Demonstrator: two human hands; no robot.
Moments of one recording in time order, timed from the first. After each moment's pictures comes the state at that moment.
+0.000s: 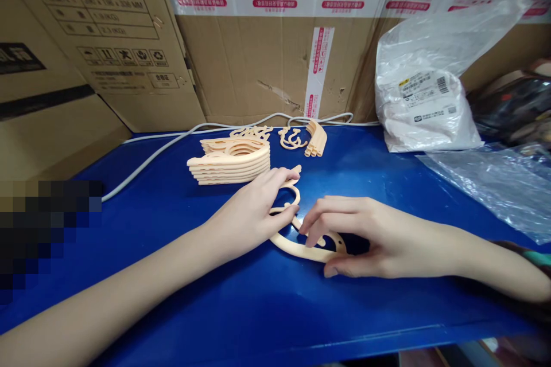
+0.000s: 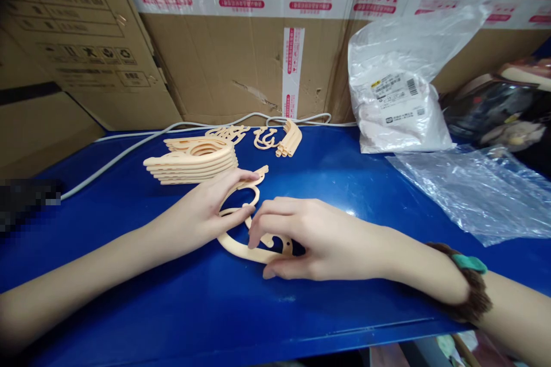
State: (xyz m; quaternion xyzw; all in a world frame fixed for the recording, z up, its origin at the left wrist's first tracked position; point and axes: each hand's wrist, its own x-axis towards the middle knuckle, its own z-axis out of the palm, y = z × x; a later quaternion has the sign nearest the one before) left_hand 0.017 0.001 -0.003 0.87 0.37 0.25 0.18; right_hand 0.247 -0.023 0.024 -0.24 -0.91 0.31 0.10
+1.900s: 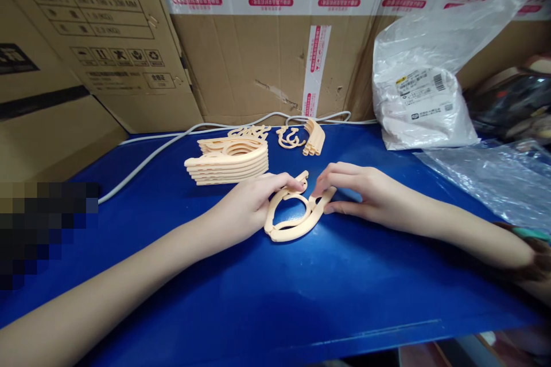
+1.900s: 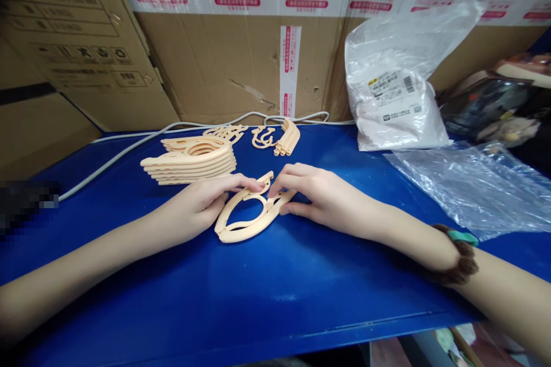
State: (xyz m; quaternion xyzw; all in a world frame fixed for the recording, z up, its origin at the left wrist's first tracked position) left_hand 0.012 0.012 0.002 0.88 0.32 0.23 0.26; right_hand 0.265 0.013 0.012 -0.29 -0.92 0.17 0.18
